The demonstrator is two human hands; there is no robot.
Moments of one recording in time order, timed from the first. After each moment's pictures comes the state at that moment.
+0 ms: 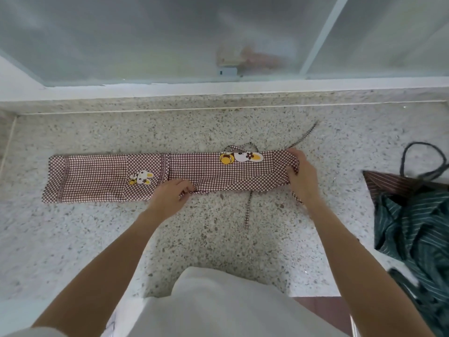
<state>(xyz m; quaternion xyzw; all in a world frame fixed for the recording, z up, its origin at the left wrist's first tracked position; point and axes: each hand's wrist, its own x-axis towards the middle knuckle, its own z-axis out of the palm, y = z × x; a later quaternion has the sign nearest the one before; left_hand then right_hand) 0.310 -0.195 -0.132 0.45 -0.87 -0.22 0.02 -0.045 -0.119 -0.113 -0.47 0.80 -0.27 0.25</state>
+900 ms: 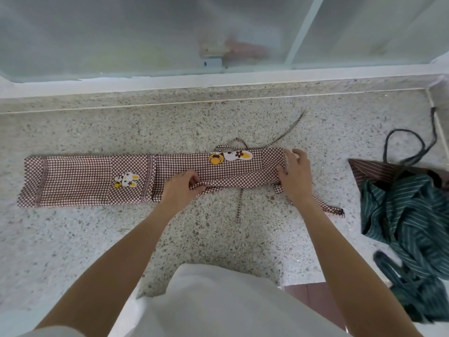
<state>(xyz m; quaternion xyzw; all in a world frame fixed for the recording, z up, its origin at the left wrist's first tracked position) 0.252 -0.192 -0.142 0.55 -0.78 -0.31 -0.07 -0.039 -0.098 -0.110 -0.48 0.84 -0.17 0.17</state>
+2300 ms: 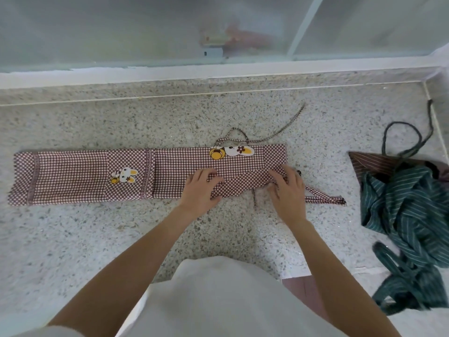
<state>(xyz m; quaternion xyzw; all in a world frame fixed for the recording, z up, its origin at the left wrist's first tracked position) 0.226 -0.158 -0.143 0.41 -0.88 -0.24 -0.06 -0.002 -0.042 -0.138 -0.54 0.82 -0.12 0.12</state>
